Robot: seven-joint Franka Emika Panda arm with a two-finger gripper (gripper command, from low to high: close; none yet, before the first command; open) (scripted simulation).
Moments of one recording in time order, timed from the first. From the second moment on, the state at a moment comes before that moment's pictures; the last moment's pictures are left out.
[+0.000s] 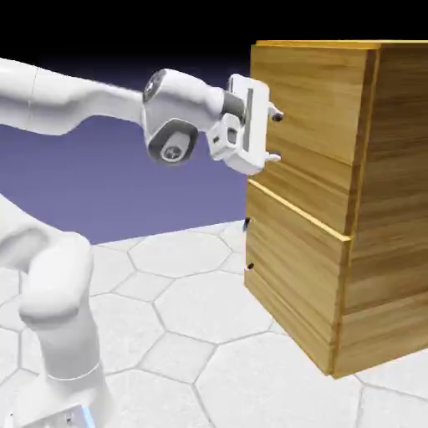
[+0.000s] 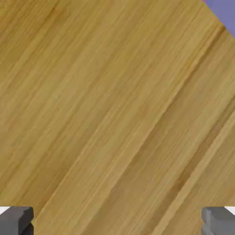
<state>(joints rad) -0.30 -0.78 0.45 -2.60 0.75 3.09 1.51</state>
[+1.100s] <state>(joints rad) -0.86 -1.17 1.27 -2.23 2.11 3.19 2.90</state>
